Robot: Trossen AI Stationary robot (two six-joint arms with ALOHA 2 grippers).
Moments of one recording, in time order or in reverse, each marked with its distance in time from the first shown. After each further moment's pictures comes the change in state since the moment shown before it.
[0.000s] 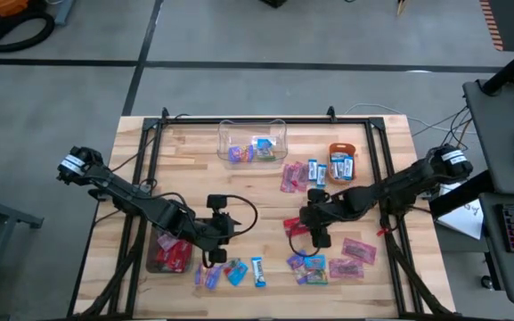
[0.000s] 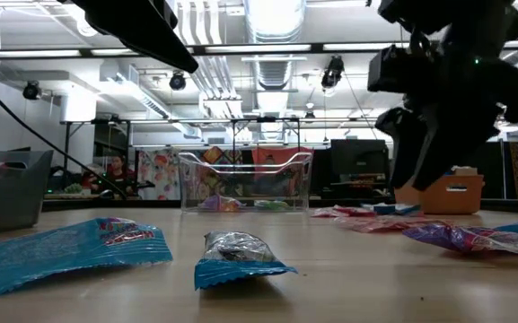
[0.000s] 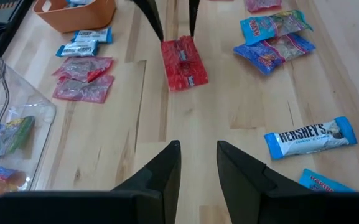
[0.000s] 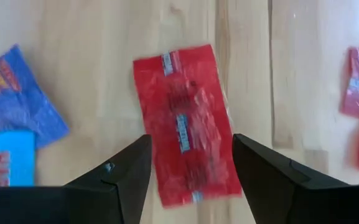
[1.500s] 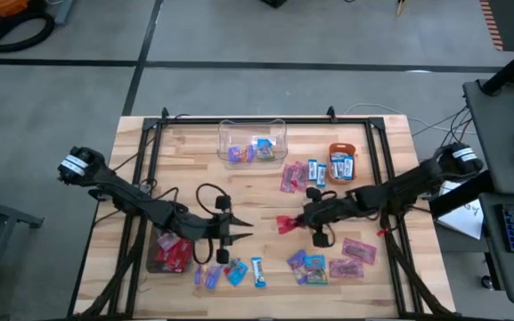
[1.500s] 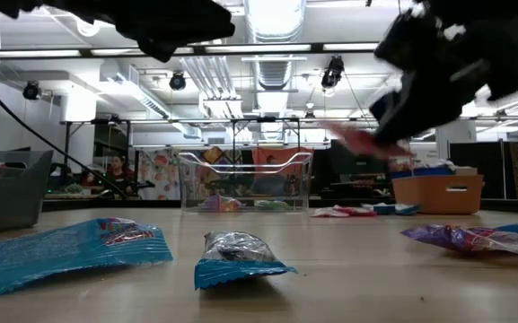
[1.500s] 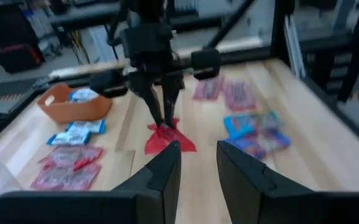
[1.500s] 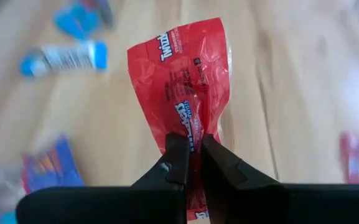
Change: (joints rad) left arm 0.020 0.000 -0.283 0.802 0.020 0.213; right arm -0.001 -0.125 -0.226 0.535 0.001 -0.036
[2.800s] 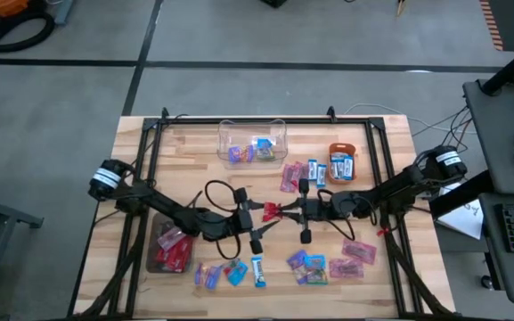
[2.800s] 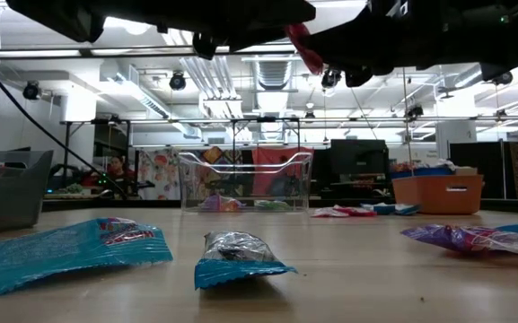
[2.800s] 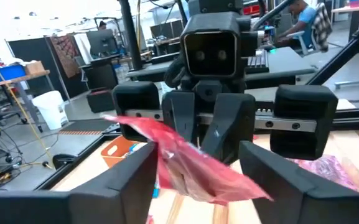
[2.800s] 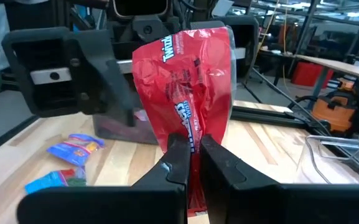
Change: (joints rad) left arm 0.081 0.327 0.172 0.459 -0.201 0.188; right arm 0.000 0.178 -0.032 0.847 0.140 -0.297
